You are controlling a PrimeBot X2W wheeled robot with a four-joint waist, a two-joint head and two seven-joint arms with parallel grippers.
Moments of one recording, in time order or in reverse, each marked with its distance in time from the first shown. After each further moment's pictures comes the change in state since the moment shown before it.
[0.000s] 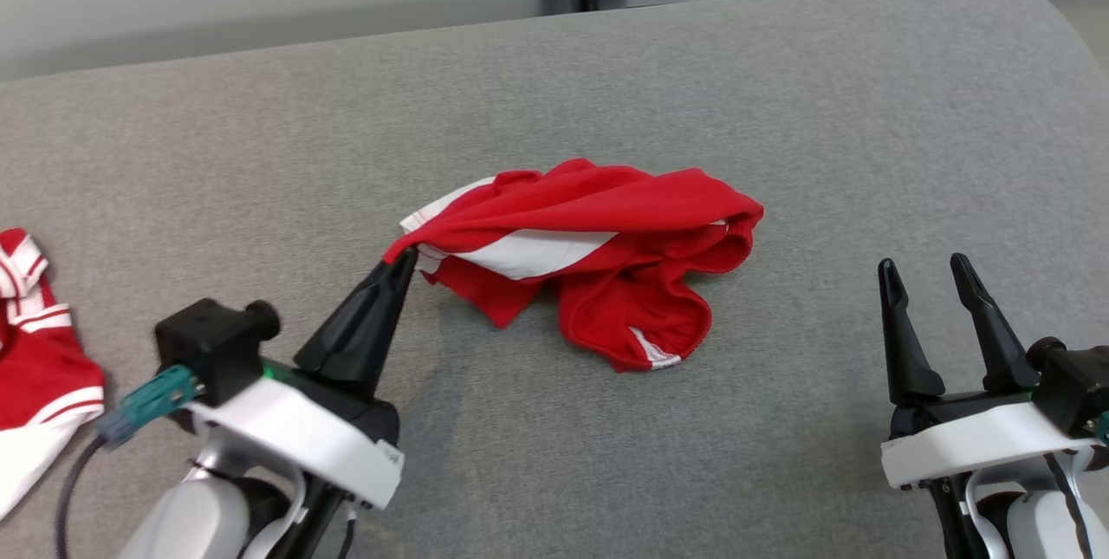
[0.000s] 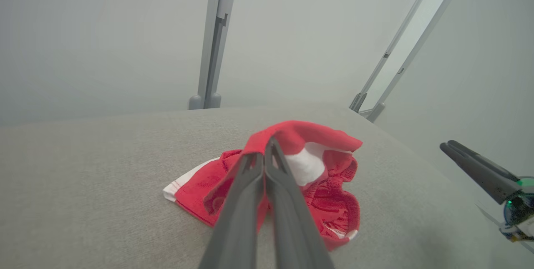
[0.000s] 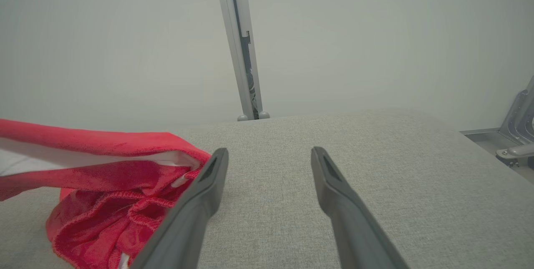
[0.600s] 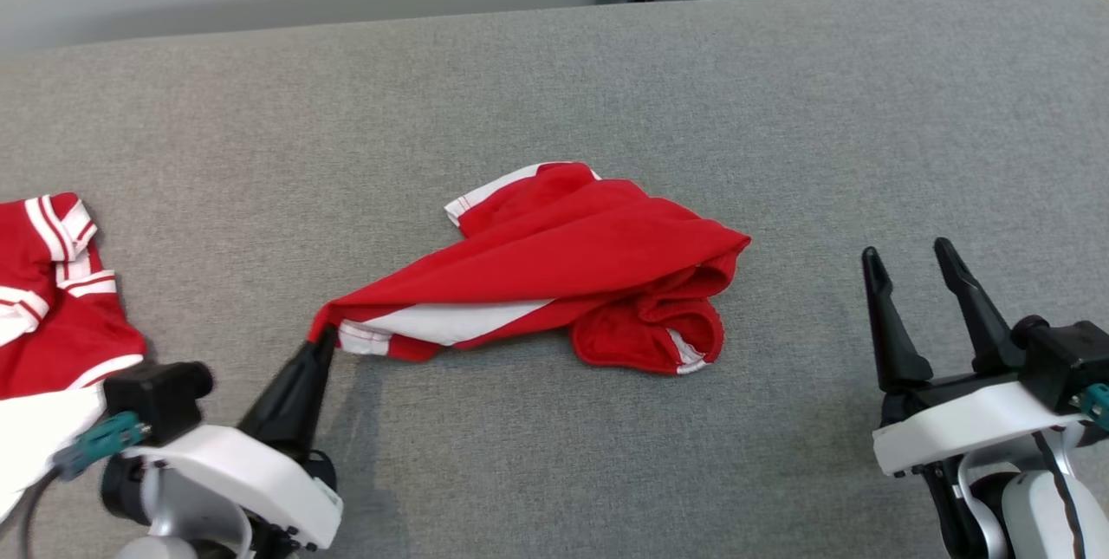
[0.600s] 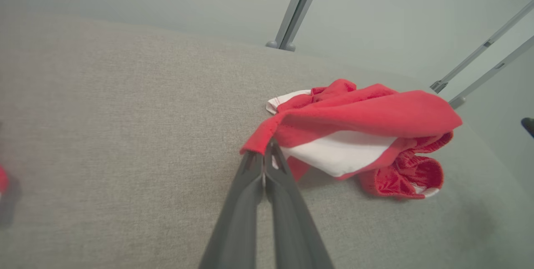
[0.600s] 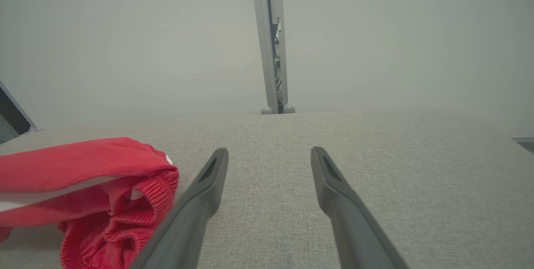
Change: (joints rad) left arm 0.166 0.064 0.105 0.001 -0.100 0.084 0.069; right arm -0.037 -0.034 0.033 0.005 0.009 0.000 0.039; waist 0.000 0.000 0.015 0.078
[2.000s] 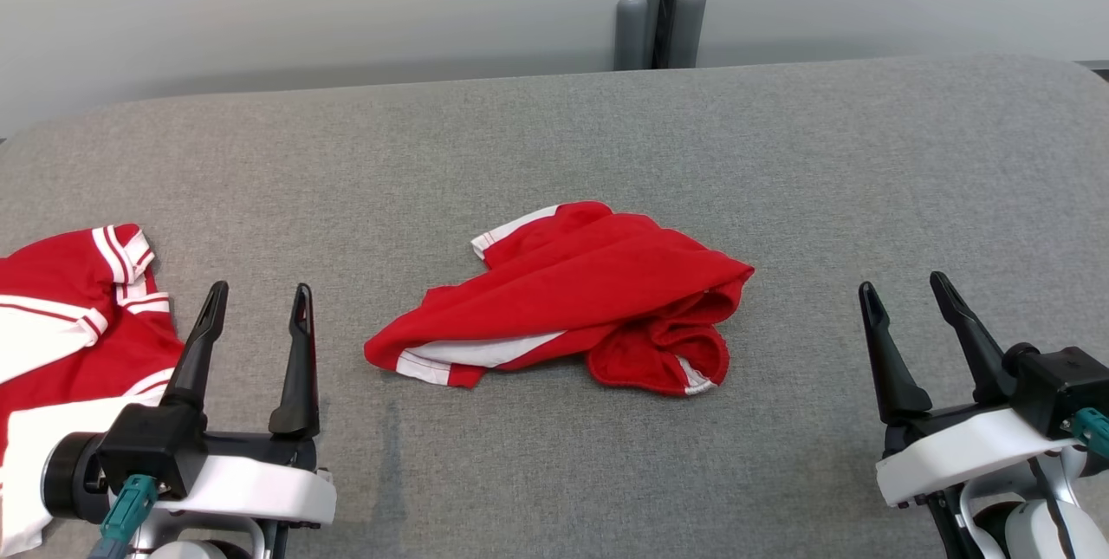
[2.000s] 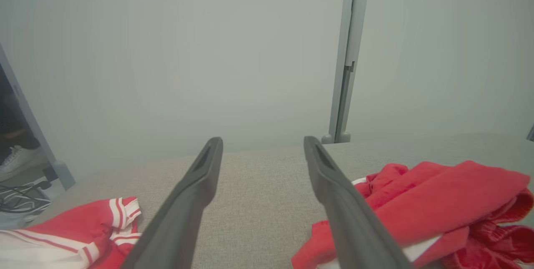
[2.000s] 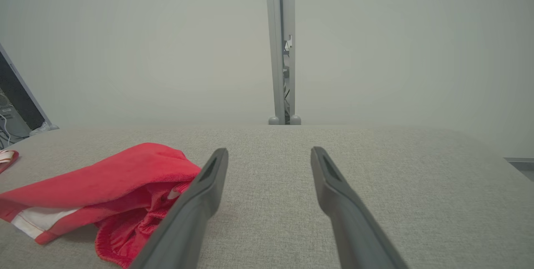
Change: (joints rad) left arm -0.017 -0.030 -0.013 0.064 0.343 0.171 -0.327; right arm 0.053 -0.016 0.009 -0.004 -0.018 0.000 0.021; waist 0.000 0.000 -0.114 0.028
